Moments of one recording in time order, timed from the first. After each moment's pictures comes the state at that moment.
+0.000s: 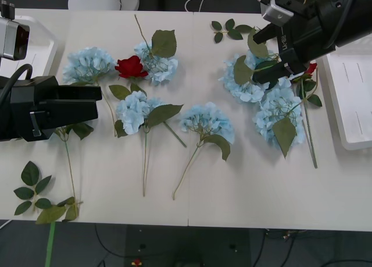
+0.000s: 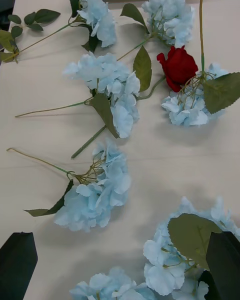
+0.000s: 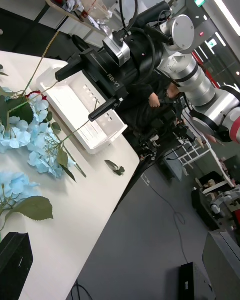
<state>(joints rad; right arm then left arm) -1.02 -1.06 0.62 -1.48 -1.85 1.21 2.62 0.00 1.36 -0.11 -2.15 2.71 0.72 -2.48</state>
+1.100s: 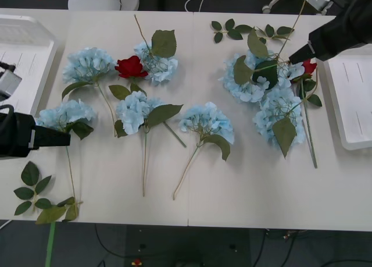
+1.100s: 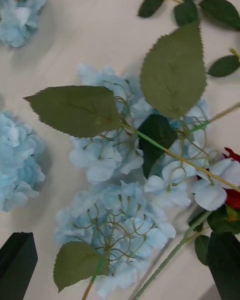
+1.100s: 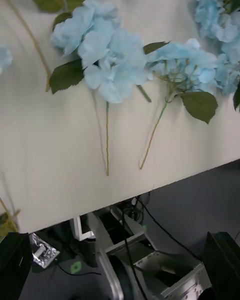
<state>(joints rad) -1.02 -1.07 0.61 -1.24 -1.50 1.21 1.92 0.17 1.28 0.23 -2.26 1.62 1.11 -1.14</state>
